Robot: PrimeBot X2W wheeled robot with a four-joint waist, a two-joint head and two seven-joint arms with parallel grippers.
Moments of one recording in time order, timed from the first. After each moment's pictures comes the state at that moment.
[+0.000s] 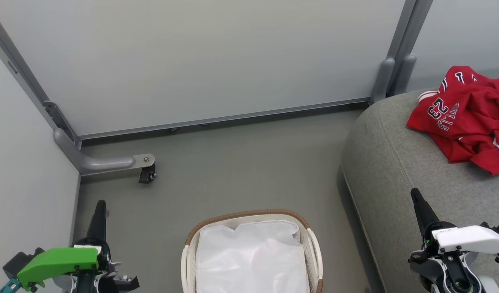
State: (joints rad) left arm -0.08 0.04 0.10 0.27 -1.45 -0.13 0.07; right arm -0.10 -0.05 -0.10 0.26 1.44 0.13 0.07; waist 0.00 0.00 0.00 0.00
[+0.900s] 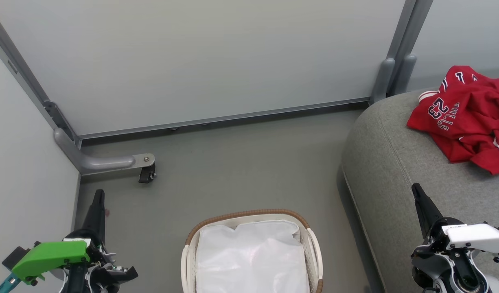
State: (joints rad) left arm -0.10 0.05 0.11 0.25 -1.61 -0.13 0.11; right arm -0.10 -0.05 -0.11 0.25 1.61 0.13 0.11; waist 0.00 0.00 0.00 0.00
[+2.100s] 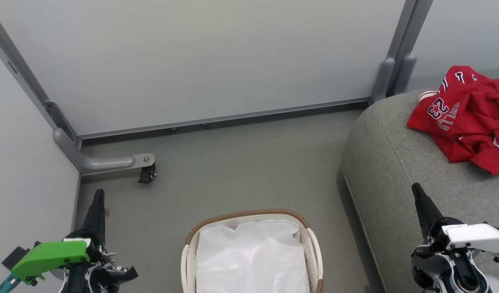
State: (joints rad) left arm -0.10 0.05 0.11 0.24 -1.61 -0.13 0.11; right arm -0.10 -0.05 -0.11 0.25 1.61 0.13 0.11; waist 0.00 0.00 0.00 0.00
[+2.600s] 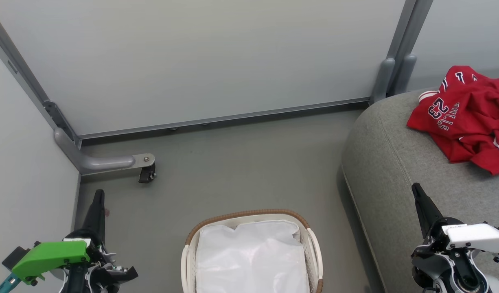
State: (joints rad) left arm -0.10 0.05 0.11 0.24 -1.61 -0.13 0.11; right arm -0.10 -0.05 -0.11 0.25 1.61 0.13 0.11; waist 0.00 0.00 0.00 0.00
